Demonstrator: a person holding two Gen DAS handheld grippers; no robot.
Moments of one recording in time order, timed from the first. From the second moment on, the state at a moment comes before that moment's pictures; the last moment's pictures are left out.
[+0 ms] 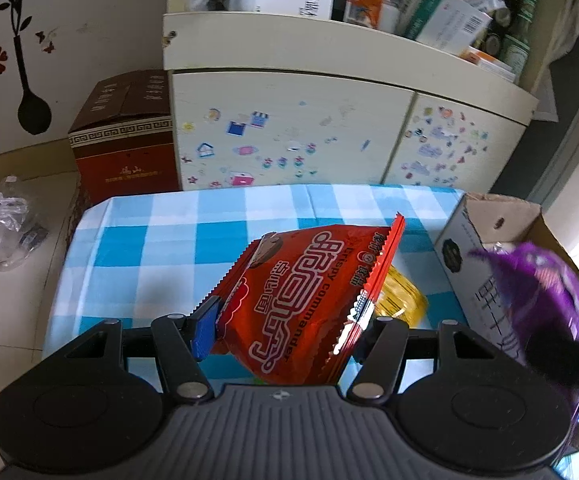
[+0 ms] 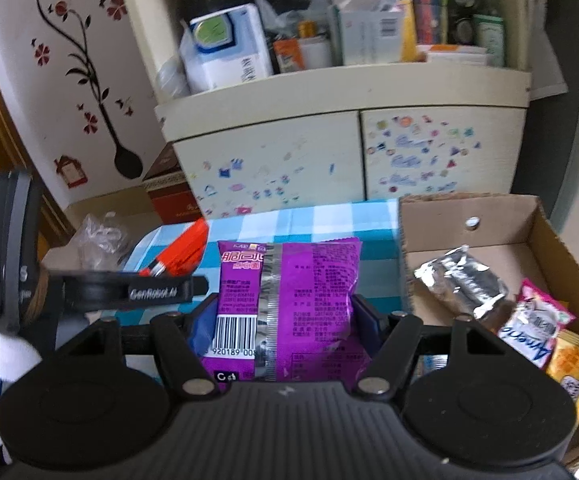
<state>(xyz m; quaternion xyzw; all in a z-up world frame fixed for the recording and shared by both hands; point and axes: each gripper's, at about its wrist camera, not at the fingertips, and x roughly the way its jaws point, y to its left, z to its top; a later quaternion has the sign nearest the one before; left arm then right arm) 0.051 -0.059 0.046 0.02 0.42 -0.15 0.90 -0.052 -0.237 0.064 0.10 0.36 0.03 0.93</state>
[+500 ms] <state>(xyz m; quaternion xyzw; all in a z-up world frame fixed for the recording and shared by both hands) 0.006 -0.085 0.034 0.05 0.43 -0.18 0.89 -0.072 -0.277 0.084 0.12 0.33 0.00 0.94</state>
